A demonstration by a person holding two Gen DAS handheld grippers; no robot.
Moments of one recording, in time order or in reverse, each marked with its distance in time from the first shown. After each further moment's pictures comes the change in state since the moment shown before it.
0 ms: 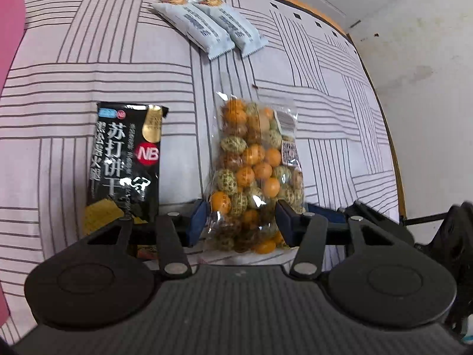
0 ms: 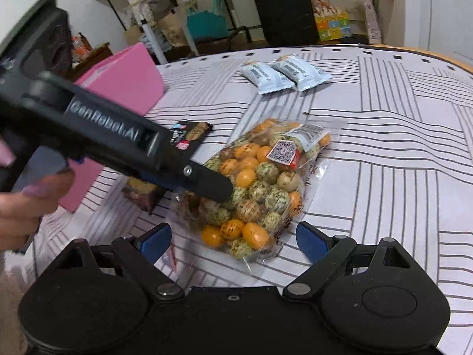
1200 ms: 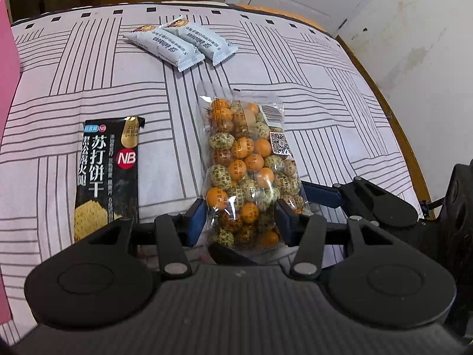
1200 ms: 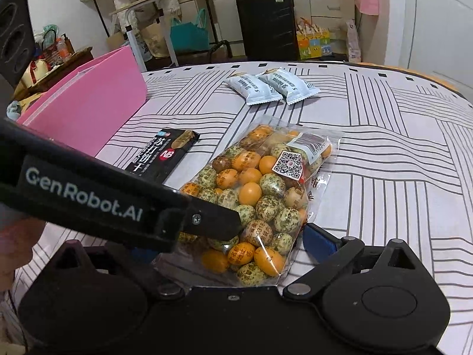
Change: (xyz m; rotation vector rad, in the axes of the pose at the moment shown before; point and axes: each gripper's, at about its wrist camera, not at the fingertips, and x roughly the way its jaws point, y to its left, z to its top) left arm -0.003 -0.035 -0.032 0.164 -0.102 0.089; right arm 0.001 0.021 -0.008 -0.021 -0.068 -0.117
